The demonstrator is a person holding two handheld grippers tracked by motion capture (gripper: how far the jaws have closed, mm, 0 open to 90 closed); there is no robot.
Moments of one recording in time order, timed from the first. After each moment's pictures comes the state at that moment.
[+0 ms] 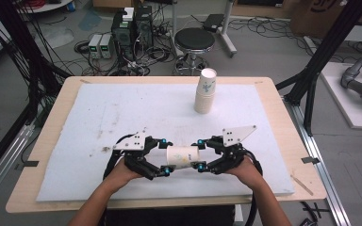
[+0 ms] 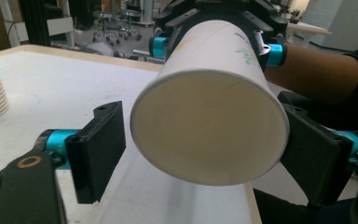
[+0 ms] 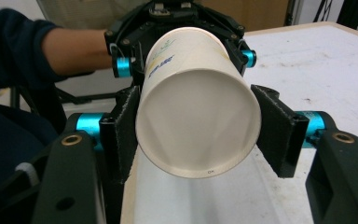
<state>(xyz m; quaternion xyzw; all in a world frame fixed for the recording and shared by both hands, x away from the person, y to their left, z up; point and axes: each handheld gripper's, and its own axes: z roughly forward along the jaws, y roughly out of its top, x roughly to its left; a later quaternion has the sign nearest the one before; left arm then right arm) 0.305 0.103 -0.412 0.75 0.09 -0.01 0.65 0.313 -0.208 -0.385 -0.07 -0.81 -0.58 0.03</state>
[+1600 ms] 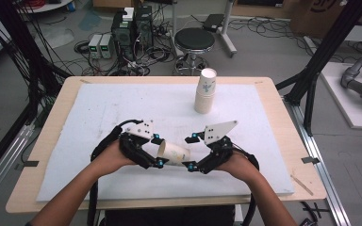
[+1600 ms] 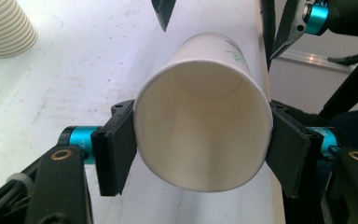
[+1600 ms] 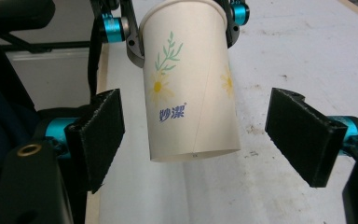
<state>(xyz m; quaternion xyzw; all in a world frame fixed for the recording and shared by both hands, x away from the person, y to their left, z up) 0.320 0.104 -0.353 0.90 0.09 0.02 0.43 0.317 -0.171 -0.365 -0.06 -0.88 -0.47 -0.04</state>
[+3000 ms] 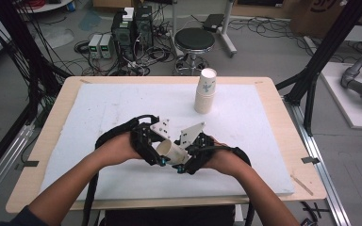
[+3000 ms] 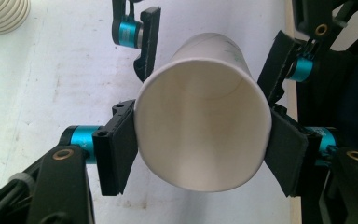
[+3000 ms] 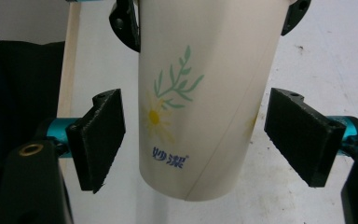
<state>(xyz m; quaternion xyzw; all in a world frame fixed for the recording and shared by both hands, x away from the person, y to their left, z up) 0.325 0.071 -0.328 0.95 0.05 0.05 0.29 0.323 -0.122 -0.368 -0.01 -0.94 -0.34 -0.08</state>
